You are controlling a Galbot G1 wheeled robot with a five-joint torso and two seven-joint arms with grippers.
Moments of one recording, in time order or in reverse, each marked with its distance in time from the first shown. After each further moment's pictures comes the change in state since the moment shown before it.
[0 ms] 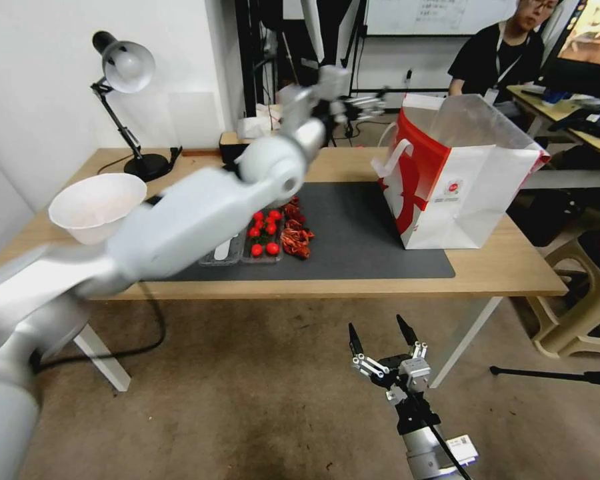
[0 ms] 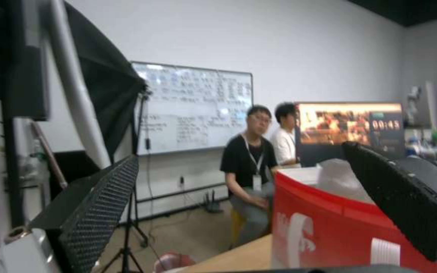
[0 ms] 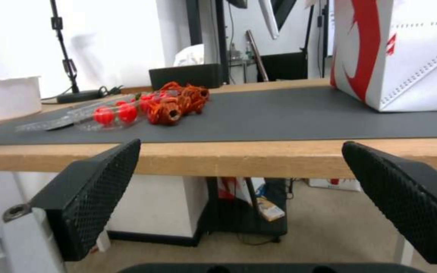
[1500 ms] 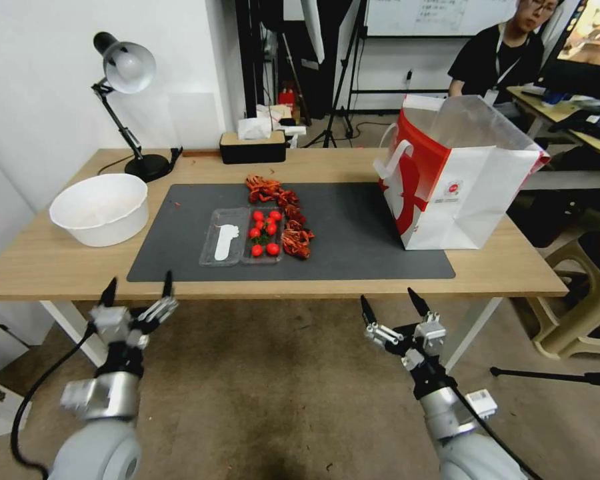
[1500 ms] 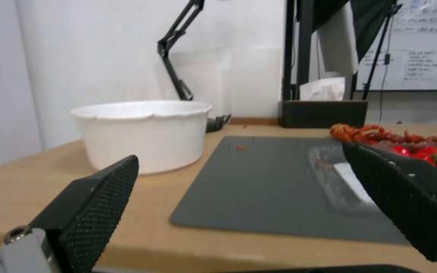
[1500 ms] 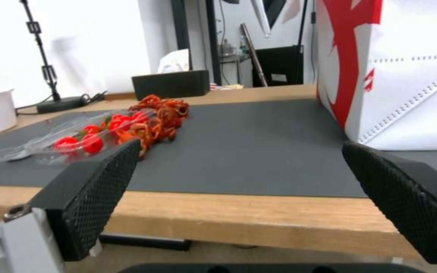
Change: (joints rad) left arm 1.637 -0.162 -1.076 -0.393 0.651 -0.296 -0.003; right arm 0.112 -0.145 0.041 0.087 0.200 -0.174 0.042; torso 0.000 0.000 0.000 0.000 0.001
